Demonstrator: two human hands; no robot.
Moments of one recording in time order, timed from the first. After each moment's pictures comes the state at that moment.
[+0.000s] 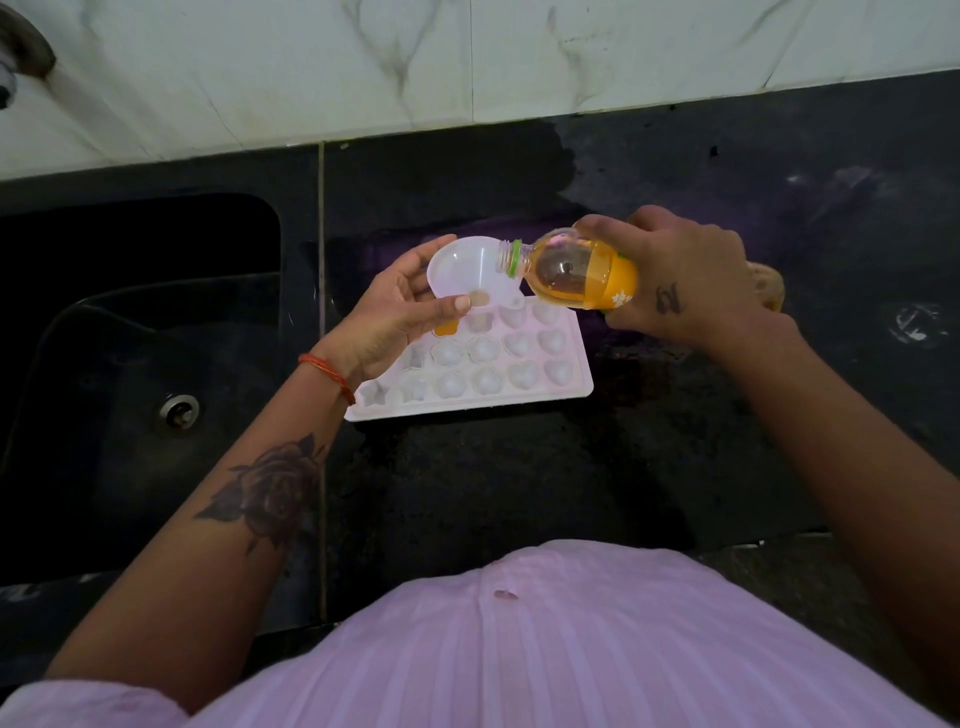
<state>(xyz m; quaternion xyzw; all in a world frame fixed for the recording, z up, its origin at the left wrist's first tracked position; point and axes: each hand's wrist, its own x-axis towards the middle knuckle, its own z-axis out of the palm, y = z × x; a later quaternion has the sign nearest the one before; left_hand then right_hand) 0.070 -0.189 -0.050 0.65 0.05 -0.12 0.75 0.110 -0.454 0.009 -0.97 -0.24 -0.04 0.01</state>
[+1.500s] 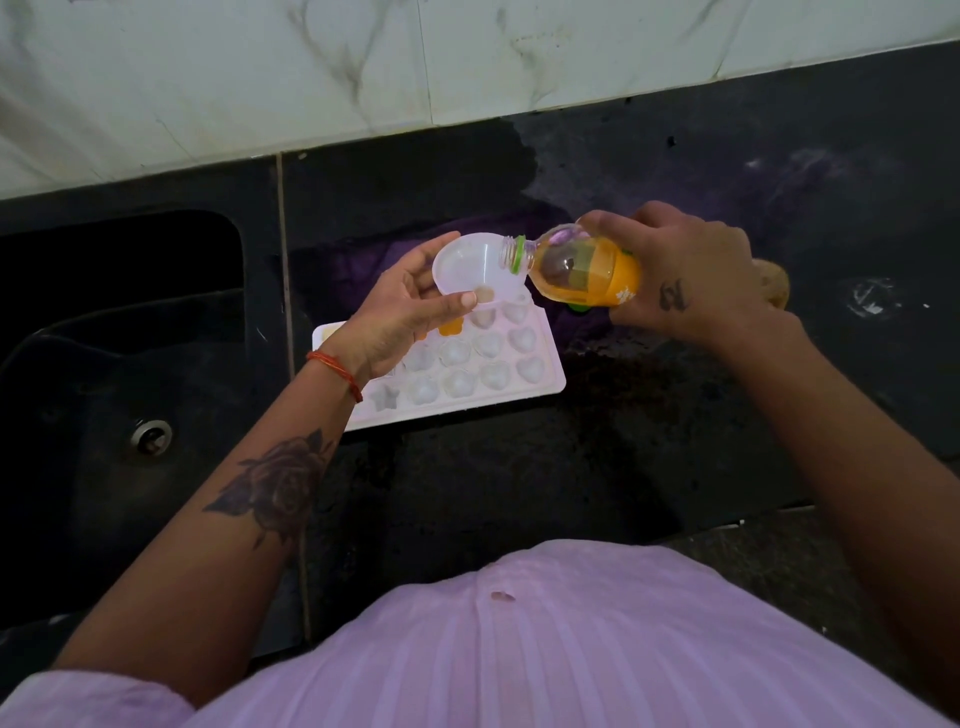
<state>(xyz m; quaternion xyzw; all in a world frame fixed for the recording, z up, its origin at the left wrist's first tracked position) 0.087 -0.220 -0.053 0.67 0.02 -0.14 0.73 0.104 -0.482 0.013 -0.98 -0.19 -0.04 0.01</state>
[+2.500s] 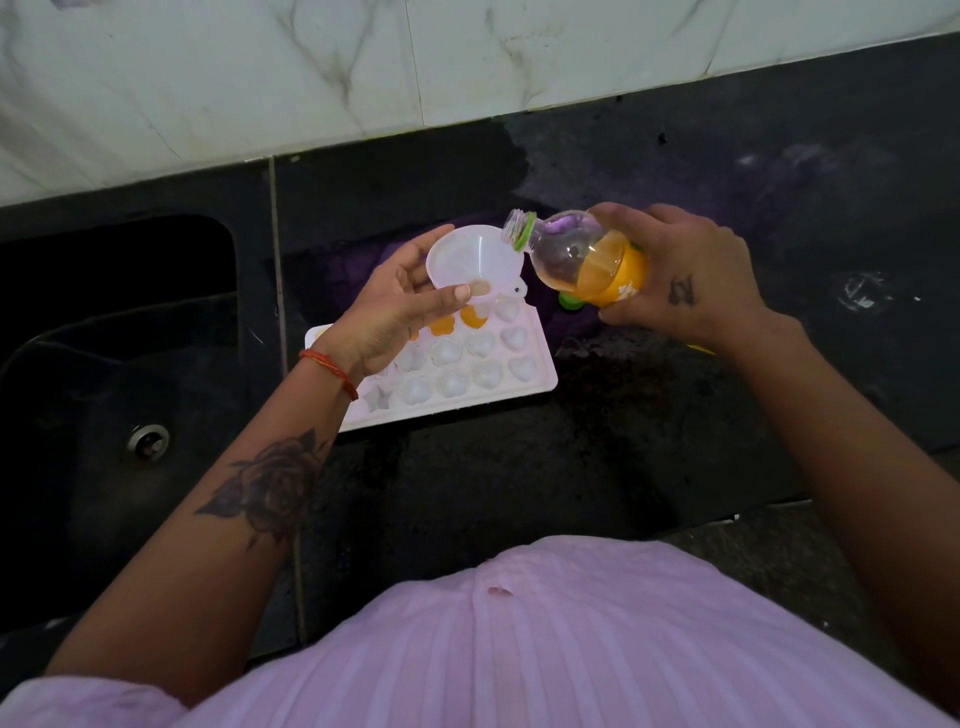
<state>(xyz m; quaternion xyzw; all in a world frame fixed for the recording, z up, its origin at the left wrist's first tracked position) 0.090 -0.224 -0.046 0.66 0.01 -0.14 0.74 0.099 -0.493 0.010 -0.98 -0.17 -0.04 0.12</state>
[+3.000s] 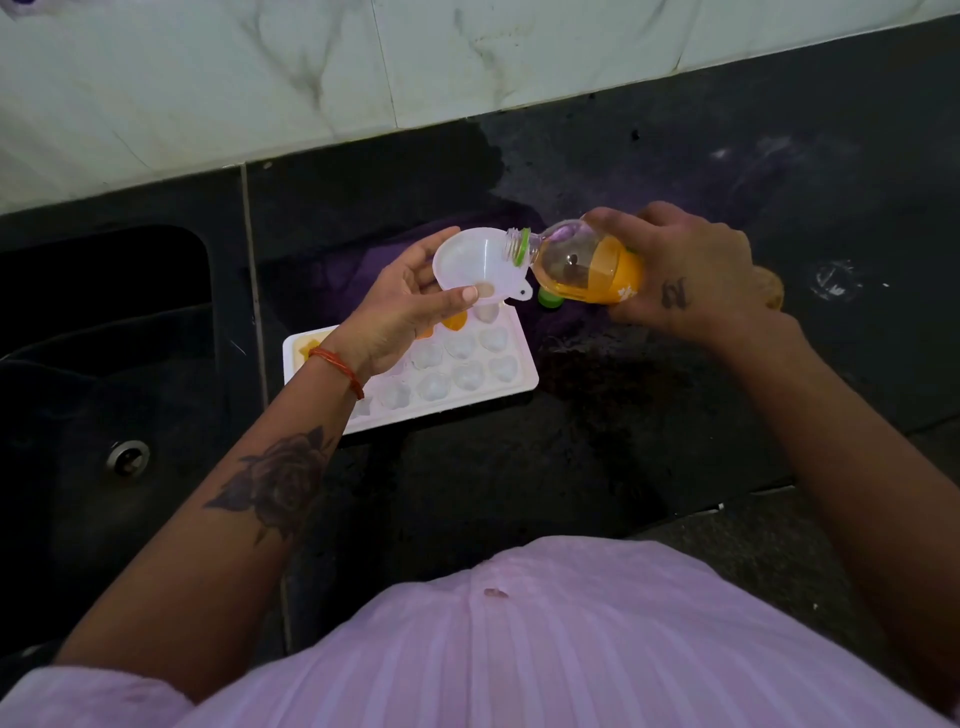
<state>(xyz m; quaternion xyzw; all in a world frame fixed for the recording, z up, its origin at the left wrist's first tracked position) 0.096 -0.246 -0.047 0.69 0.00 -0.16 0.71 0.096 -0.510 0.011 -0.99 -0.15 -0.04 0.04</state>
